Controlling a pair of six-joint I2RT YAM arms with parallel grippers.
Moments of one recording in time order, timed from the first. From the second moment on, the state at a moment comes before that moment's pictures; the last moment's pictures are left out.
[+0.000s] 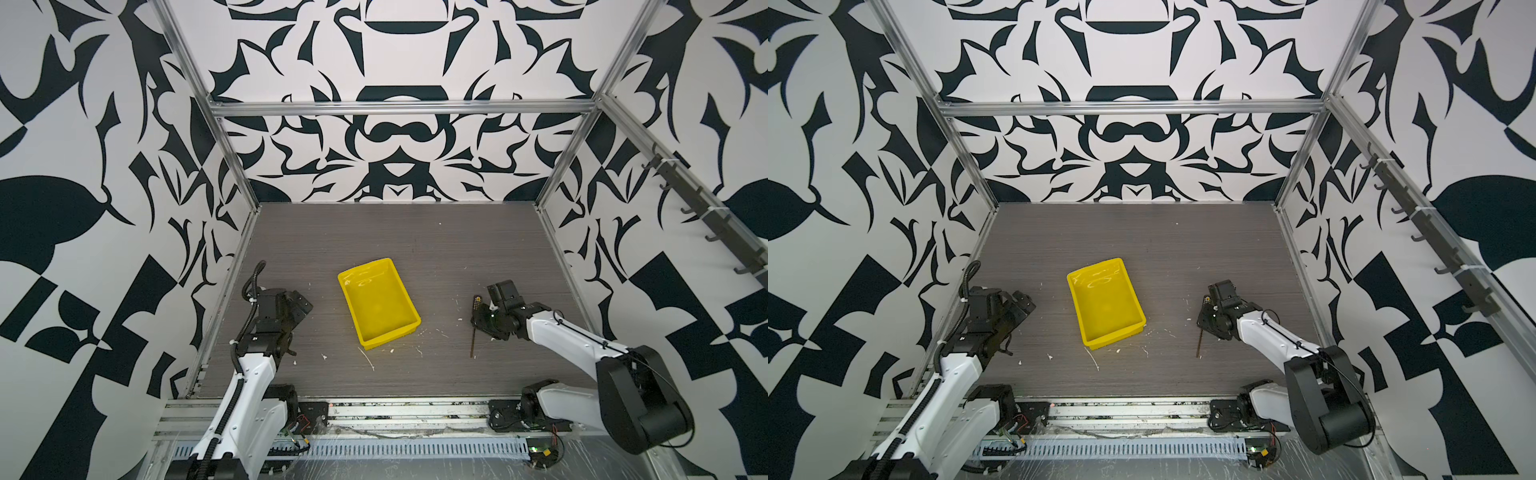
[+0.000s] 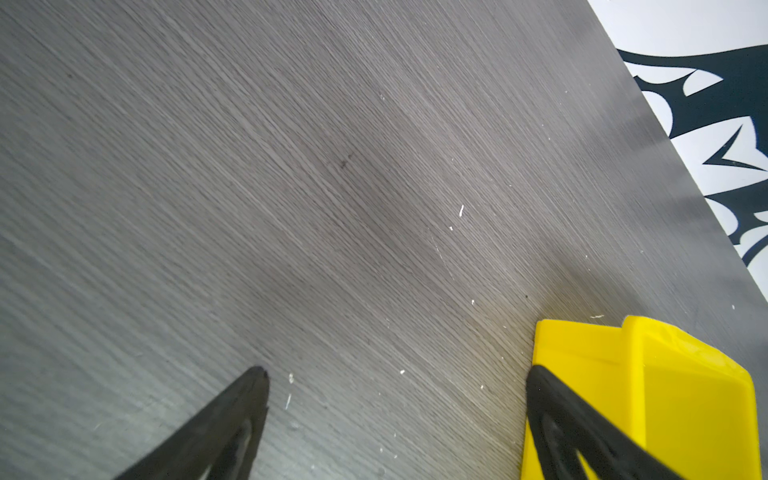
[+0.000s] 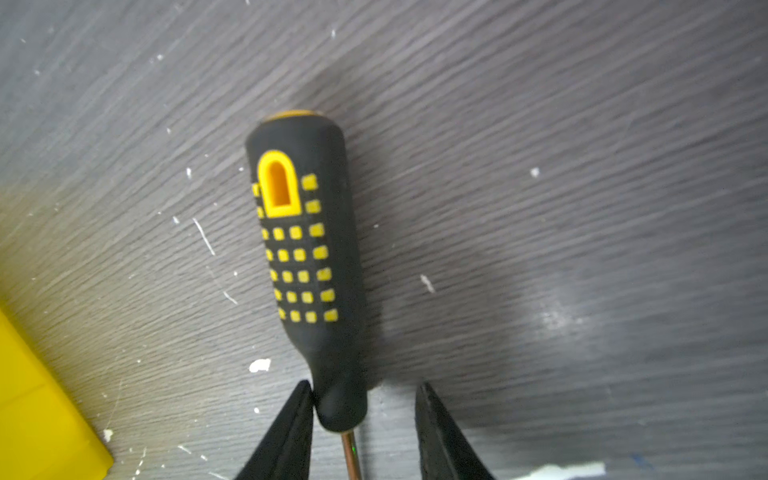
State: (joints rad) left arm -0.02 0.80 0.41 -0.40 -0.10 -0.77; right arm 0.28 1.25 0.52 -0.41 -0.09 0.75
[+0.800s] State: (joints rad) left arm -0.02 0.80 0.41 -0.40 -0.10 -0.77; right arm 0.28 1.30 0.53 -0.35 -0.09 0.73
